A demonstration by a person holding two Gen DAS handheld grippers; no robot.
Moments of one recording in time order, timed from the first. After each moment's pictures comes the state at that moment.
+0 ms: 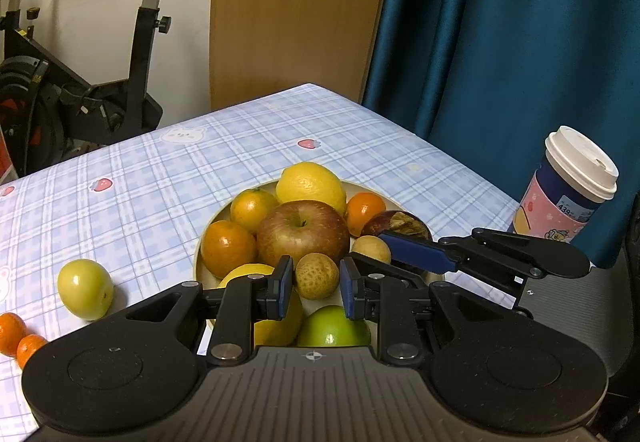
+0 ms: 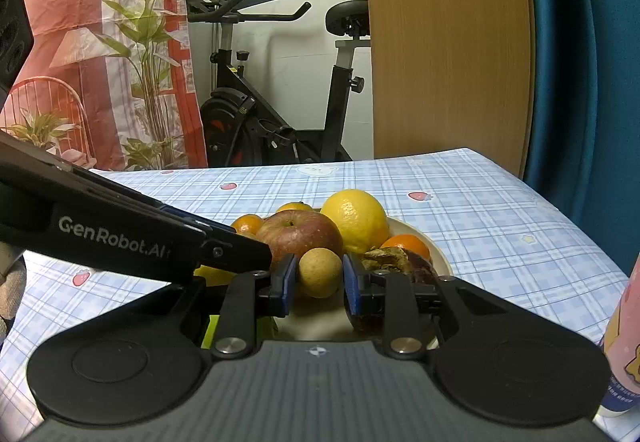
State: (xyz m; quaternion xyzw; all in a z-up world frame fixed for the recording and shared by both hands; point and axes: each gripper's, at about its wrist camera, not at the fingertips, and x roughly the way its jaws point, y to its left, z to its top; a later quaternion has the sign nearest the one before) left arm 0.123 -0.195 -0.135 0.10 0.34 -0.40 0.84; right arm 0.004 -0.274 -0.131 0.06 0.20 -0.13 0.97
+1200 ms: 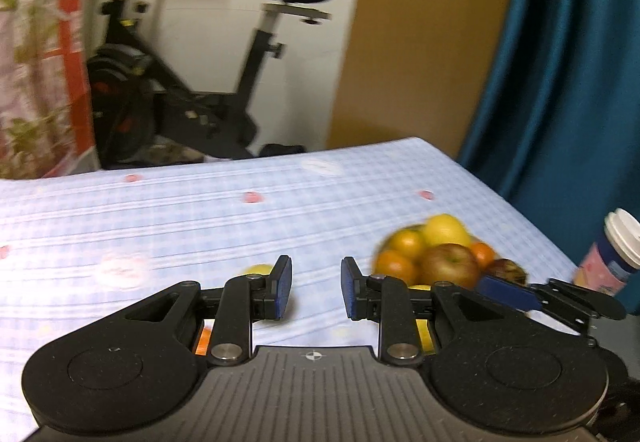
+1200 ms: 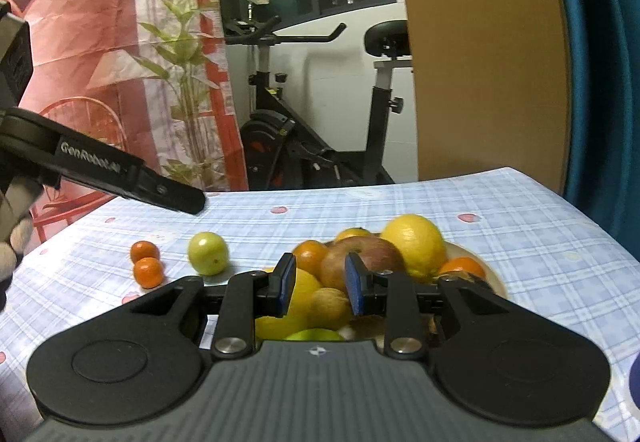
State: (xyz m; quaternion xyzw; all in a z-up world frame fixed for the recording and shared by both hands) left arm 0.159 -0.076 -0.104 0.03 0.32 -0.29 0.90; right arm 0.011 -0.253 -0.123 0.07 0.16 -0.07 0.98
